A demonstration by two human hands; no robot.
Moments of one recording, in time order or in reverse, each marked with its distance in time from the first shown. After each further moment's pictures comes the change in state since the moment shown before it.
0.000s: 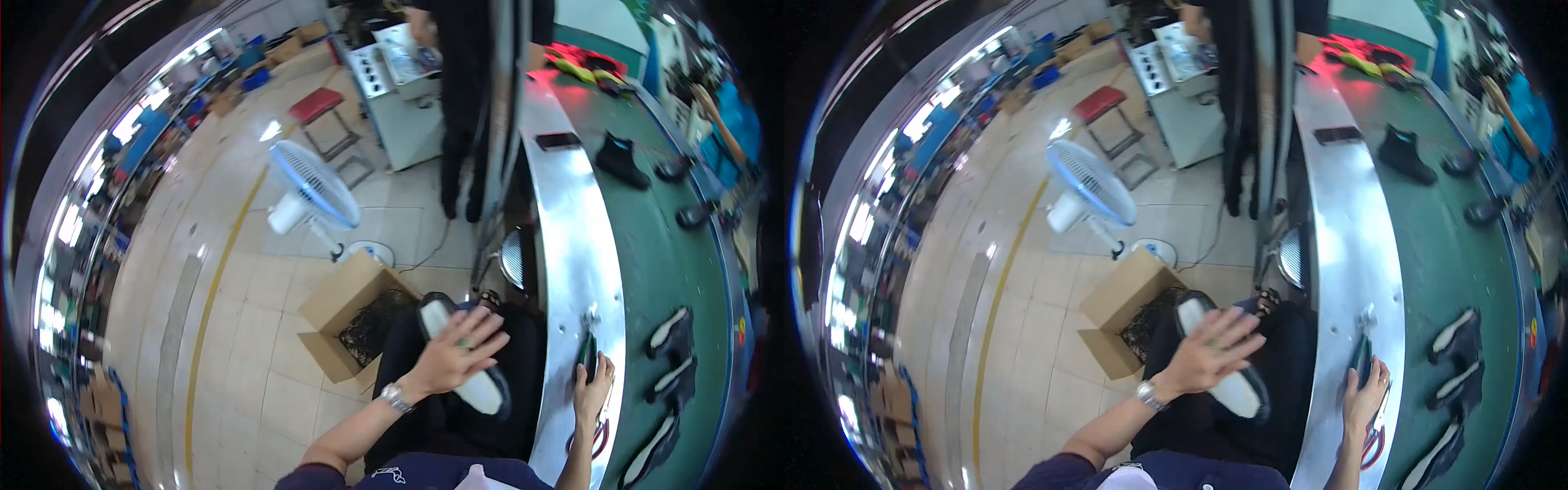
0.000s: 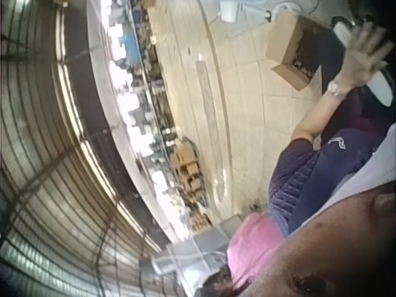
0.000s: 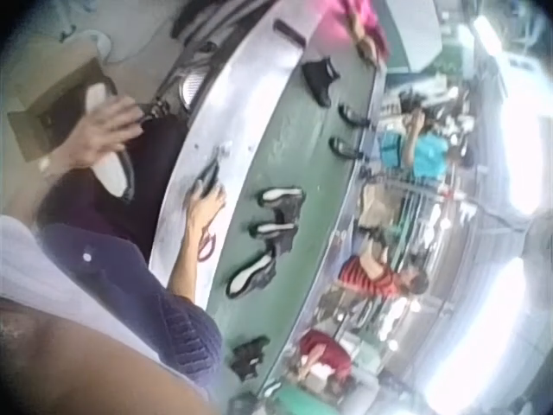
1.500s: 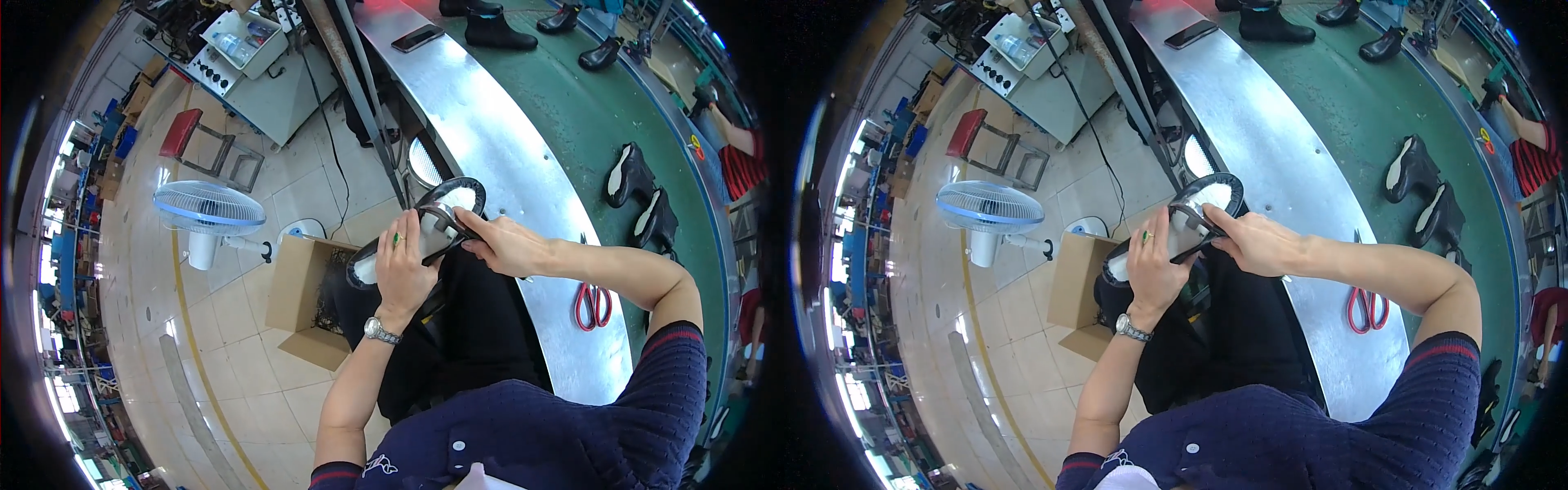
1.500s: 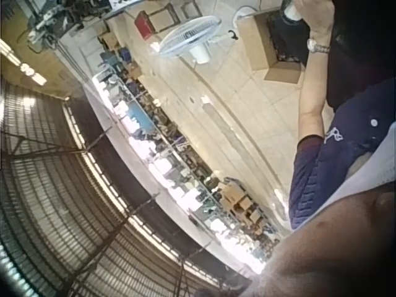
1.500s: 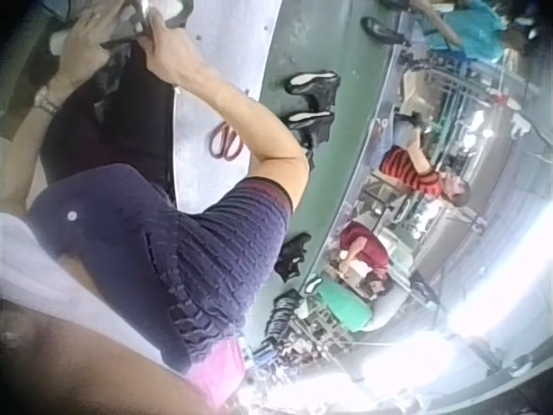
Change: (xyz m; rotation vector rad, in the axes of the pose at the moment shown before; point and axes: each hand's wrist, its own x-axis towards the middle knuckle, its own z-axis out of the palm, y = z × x) left_hand 0.029 -0.011 0.042 0.024 0.011 -0.304; right_hand 0.076 -0.157 -0.042 0.324 -0.848 -0.414
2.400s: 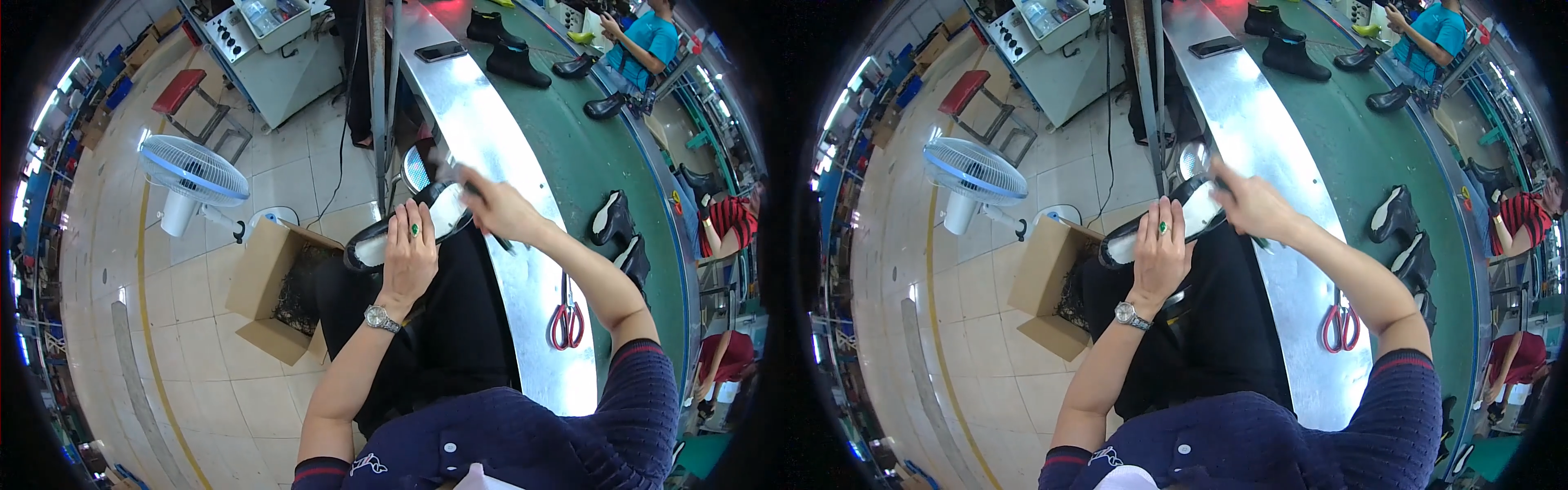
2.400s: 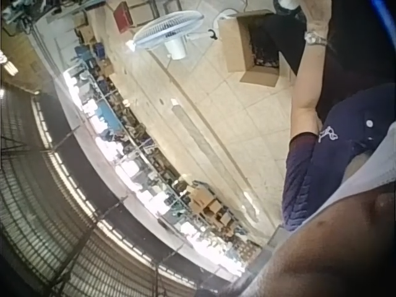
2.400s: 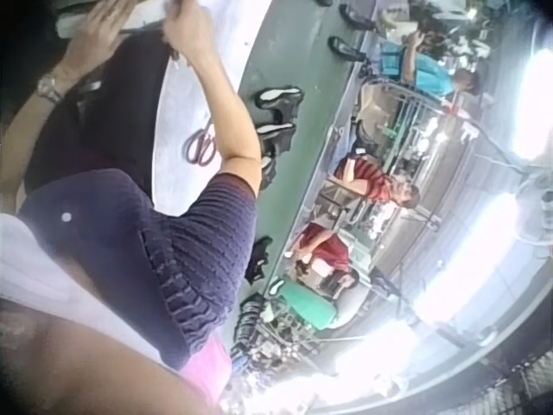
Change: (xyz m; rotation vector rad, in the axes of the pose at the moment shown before) left_hand -0.004 -0.008 0.022 0.320 0.064 0.113; right_hand 0.048 -0.024 -0.029 -0.048 0.128 0.218
